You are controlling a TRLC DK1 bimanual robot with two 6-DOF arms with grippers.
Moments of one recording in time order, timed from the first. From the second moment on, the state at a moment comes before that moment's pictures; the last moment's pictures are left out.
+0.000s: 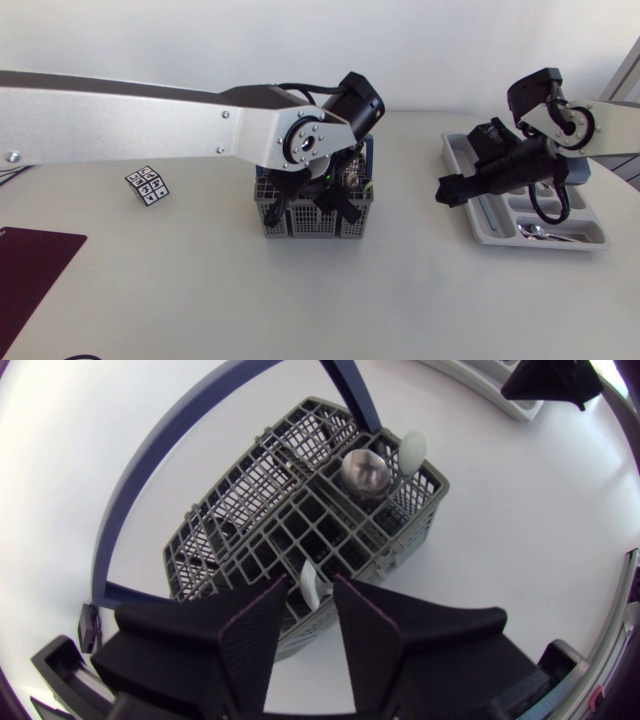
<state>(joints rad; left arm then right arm) -0.83 1.93 1.50 -0.64 -0.41 0.07 0.04 1.56 1.03 -0.52 -0.13 -0.25</state>
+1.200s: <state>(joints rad) -0.84 1.78 1.49 -0.65 -0.47 0.09 0.36 1.33 0.94 -0.52 -0.10 -0.20</state>
